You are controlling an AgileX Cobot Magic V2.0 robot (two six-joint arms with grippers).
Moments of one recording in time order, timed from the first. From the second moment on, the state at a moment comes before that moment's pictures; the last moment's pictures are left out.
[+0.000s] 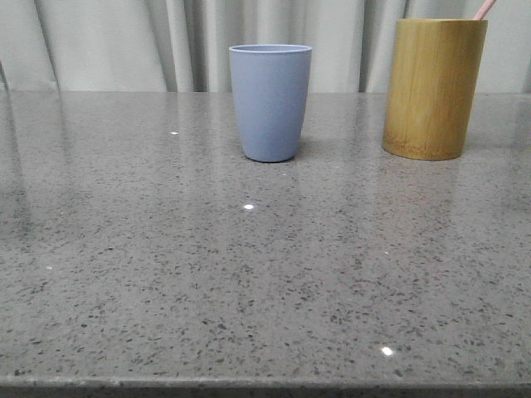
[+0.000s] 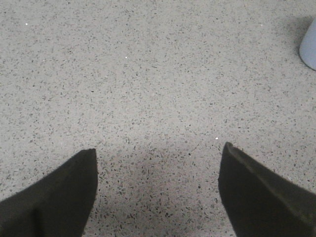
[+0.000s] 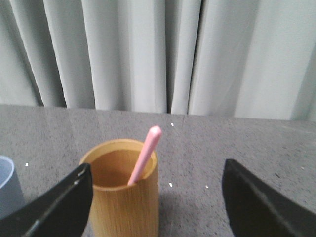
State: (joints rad) left arm -0.13 0.98 -0.87 -0.18 0.72 0.07; right arm 0.14 0.90 -0.64 0.01 -0.11 0.10
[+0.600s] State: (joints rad) left arm -0.13 0.98 -0.87 -0.18 0.72 0.07; right arm 0.14 1.22 -0.64 0.02 -0.54 0.24
